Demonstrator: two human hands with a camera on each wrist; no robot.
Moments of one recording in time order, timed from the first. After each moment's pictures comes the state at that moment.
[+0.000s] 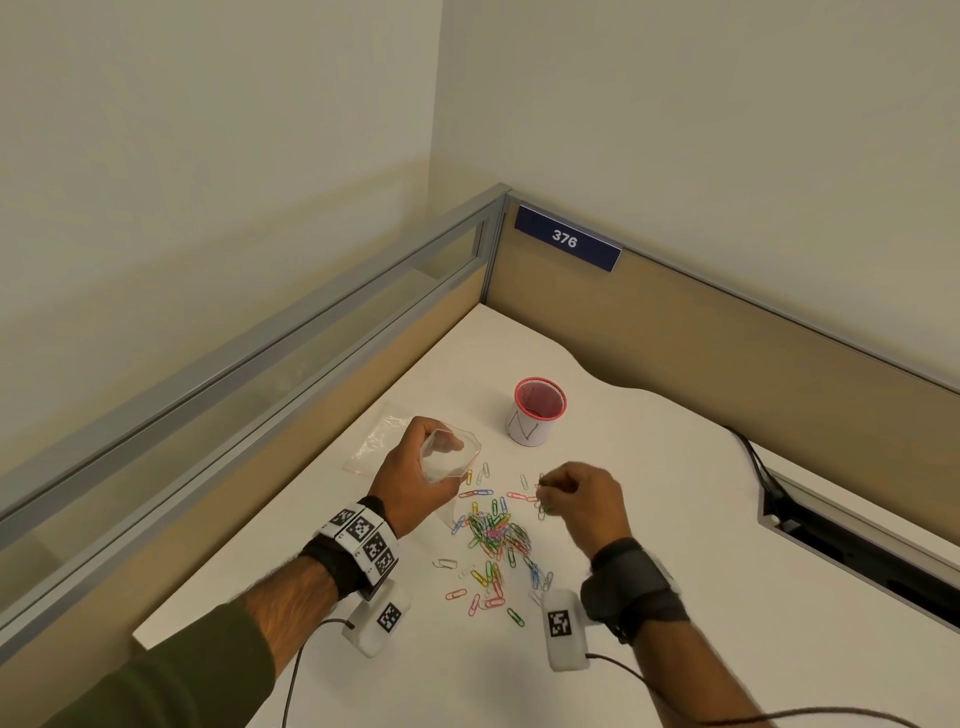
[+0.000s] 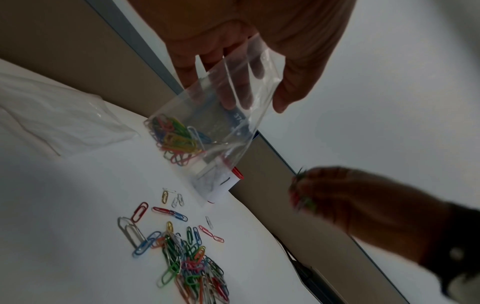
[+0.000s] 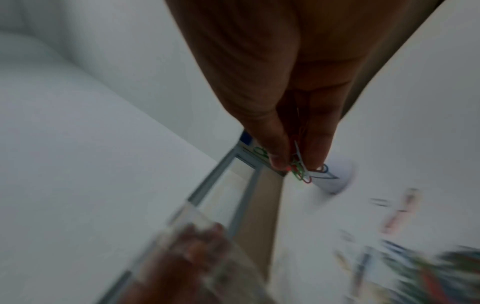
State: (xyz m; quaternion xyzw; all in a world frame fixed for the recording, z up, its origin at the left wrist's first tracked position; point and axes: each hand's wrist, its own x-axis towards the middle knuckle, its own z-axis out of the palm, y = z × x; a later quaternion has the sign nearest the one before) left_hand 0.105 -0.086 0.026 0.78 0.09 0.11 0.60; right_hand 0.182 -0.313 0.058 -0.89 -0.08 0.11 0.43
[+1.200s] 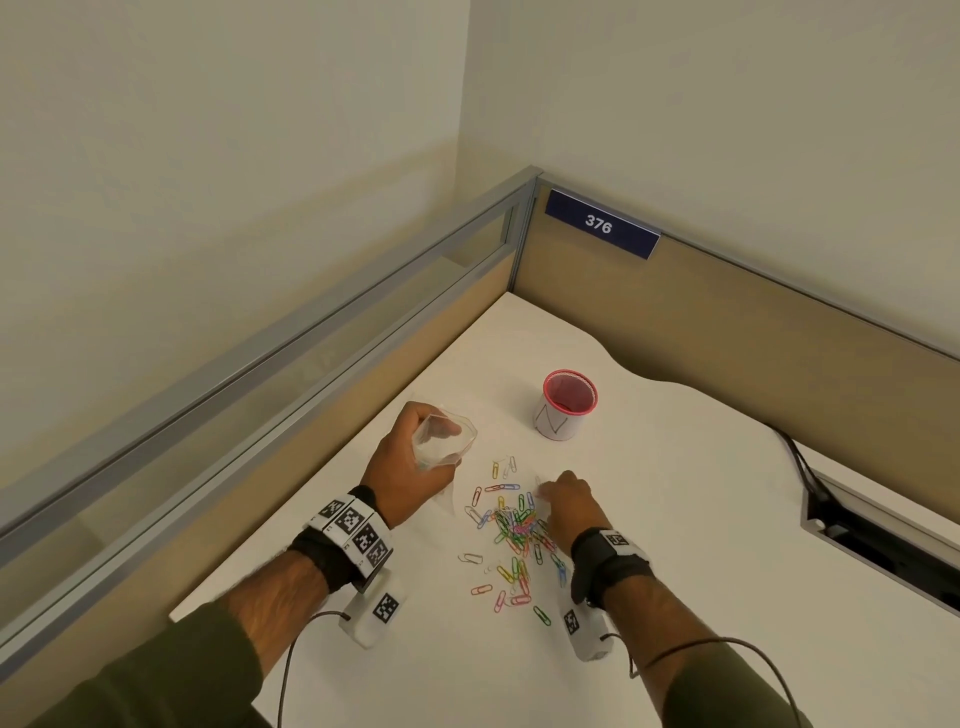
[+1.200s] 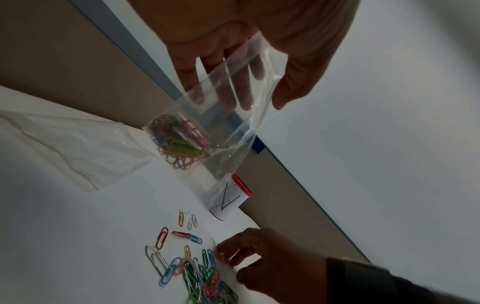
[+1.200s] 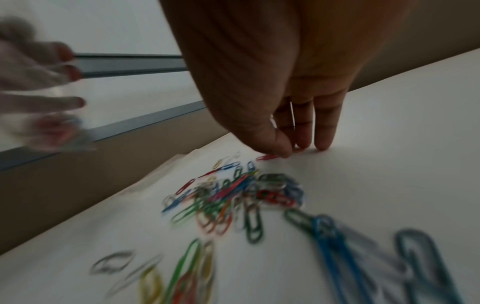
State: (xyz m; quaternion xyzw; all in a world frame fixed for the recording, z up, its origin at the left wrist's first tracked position) left_hand 0.094 -0.057 0.031 0.77 0.12 0.14 0.61; right_hand 0.213 -0.284 -0.031 -0.95 -0.20 0.23 0.05
